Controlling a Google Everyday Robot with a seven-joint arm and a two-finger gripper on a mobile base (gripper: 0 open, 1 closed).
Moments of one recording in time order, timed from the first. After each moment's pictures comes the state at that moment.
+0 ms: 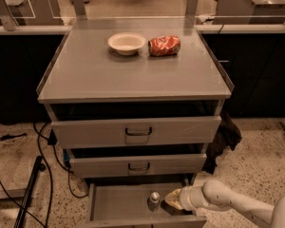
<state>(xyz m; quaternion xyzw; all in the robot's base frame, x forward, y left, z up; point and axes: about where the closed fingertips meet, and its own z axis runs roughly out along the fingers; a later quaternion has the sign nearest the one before) 0.519 -0.147 0.241 -0.51 0.77 0.22 0.30</state>
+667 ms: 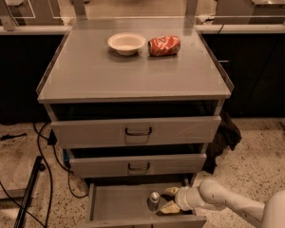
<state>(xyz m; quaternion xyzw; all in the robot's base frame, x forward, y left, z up) 0.524 -0.132 0.222 -0.52 0.76 0.24 0.30</state>
